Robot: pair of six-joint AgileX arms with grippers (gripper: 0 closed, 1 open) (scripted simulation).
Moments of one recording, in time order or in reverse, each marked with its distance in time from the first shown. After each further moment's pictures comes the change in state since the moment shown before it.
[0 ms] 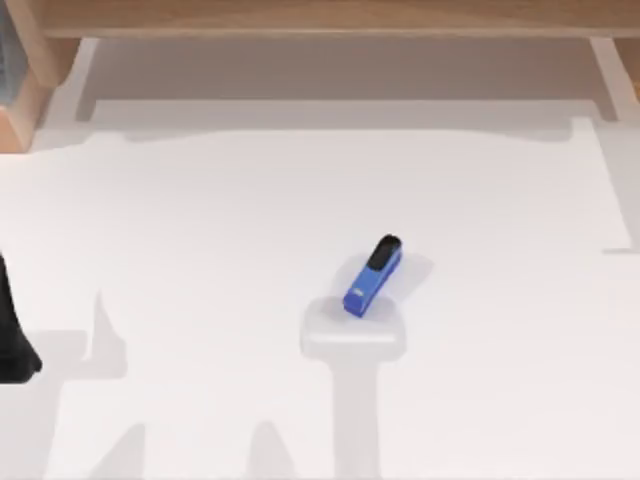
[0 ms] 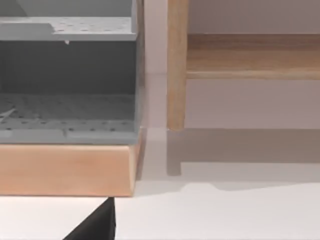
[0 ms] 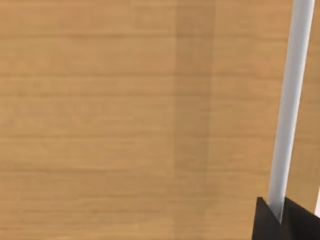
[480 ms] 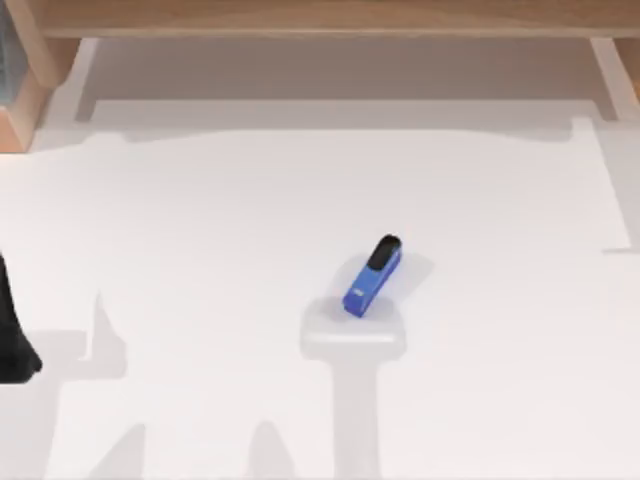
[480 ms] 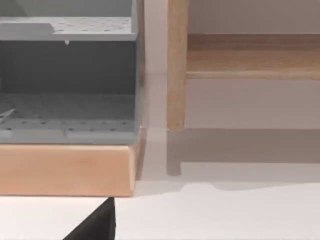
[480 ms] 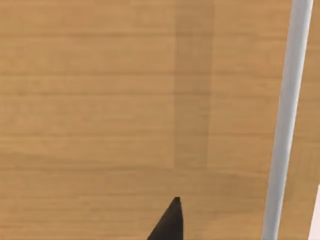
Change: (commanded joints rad) left arm 0.000 0.000 0.000 0.000 0.000 0.000; right arm 0.000 0.000 0.000 0.000 0.000 0.000
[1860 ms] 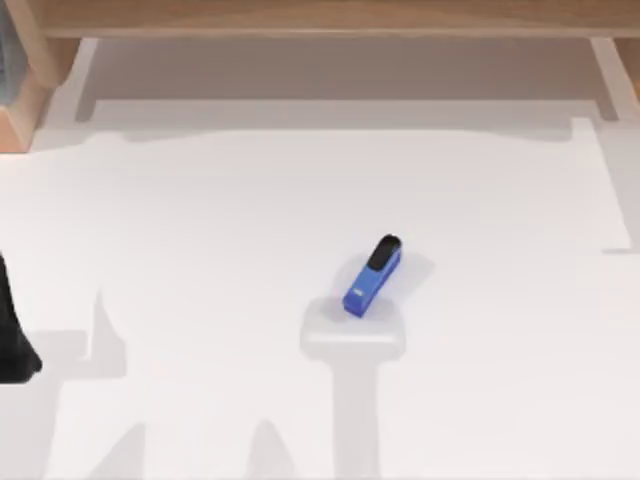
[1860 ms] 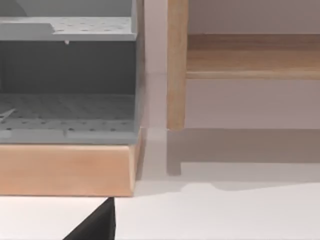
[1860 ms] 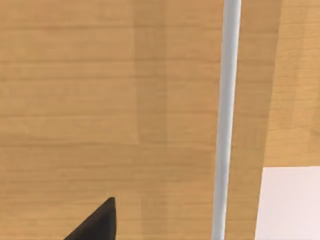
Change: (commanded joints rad) left arm 0.000 0.000 0.000 0.000 0.000 0.000; right arm -0.029 -0.056 -0.072 0.050 -0.014 0.030
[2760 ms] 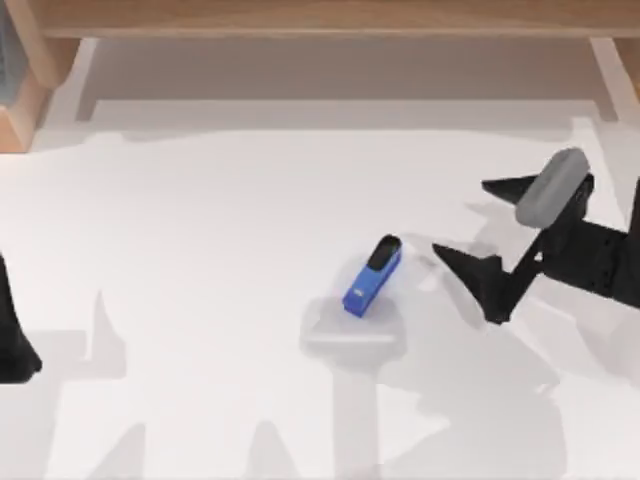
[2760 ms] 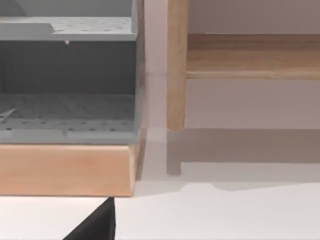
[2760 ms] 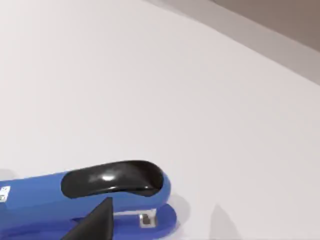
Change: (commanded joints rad) left arm 0.000 0.000 0.000 0.000 0.000 0.000; right arm 0.943 -0.019 0.180 -0.592 0.027 1.272
